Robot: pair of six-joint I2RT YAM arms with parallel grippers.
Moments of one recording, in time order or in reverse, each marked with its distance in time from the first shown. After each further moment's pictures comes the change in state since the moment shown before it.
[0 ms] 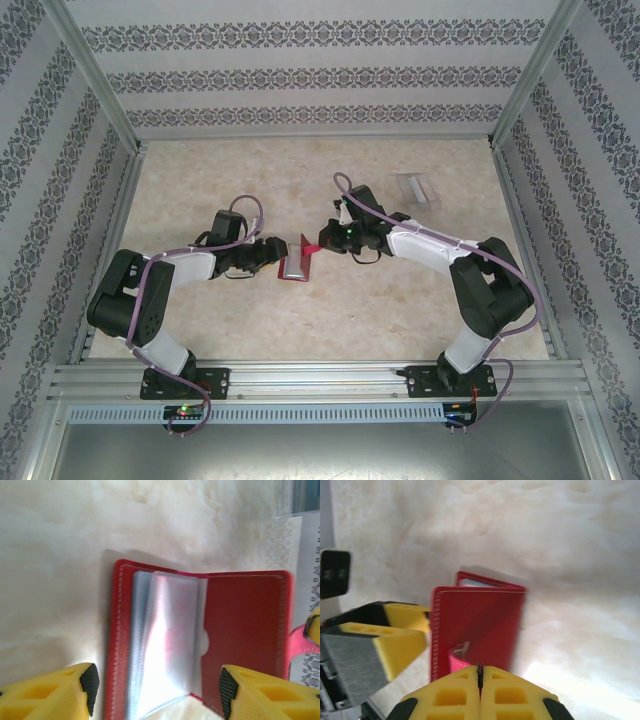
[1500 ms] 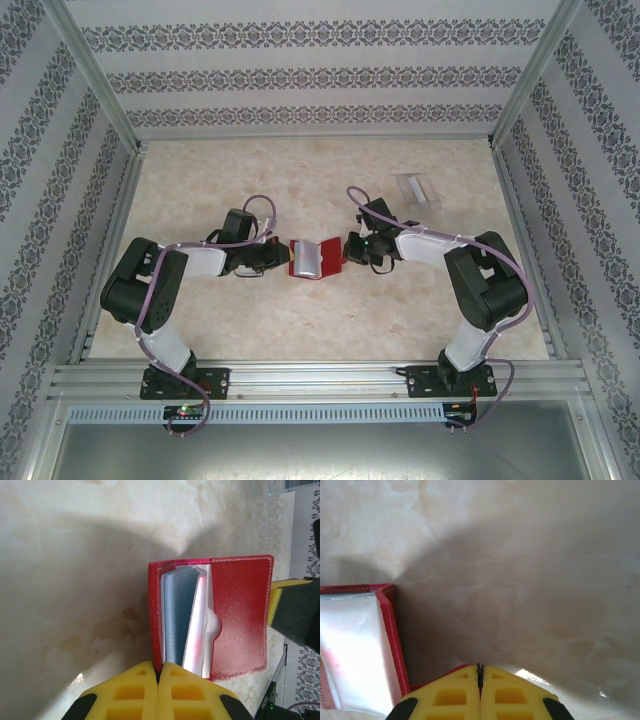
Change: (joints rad) left arm -0.054 0.098 0.048 0.074 0.058 0.011; right arm -0.078 0.047 -0.117 -0.008 0.101 -0.078
